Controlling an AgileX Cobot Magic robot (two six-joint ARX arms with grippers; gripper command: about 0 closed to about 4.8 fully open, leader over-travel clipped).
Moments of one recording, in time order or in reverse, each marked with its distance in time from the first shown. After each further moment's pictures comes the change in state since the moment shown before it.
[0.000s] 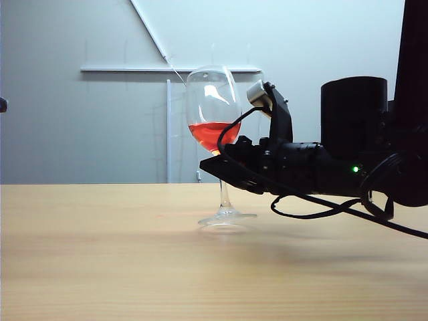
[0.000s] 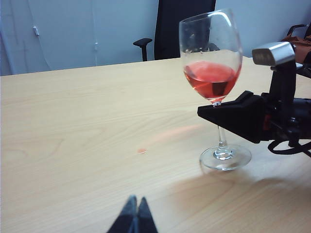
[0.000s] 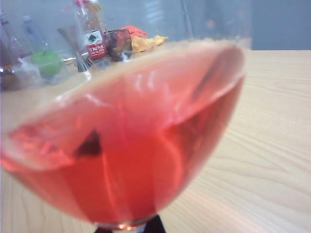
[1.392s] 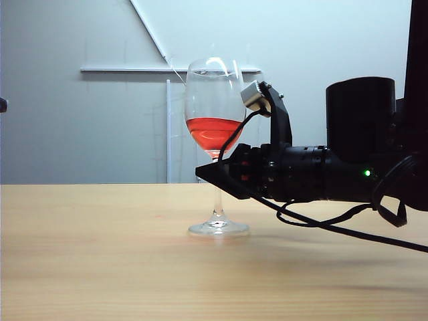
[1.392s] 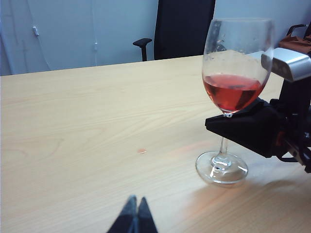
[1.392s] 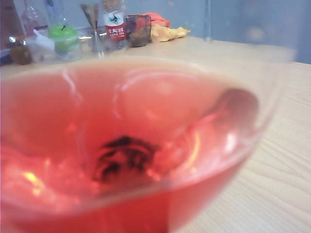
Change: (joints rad) left arm 0.000 0.000 0.000 0.000 0.000 0.000; right arm 0.004 -0.010 -0.050 0.001 -0.060 -0.180
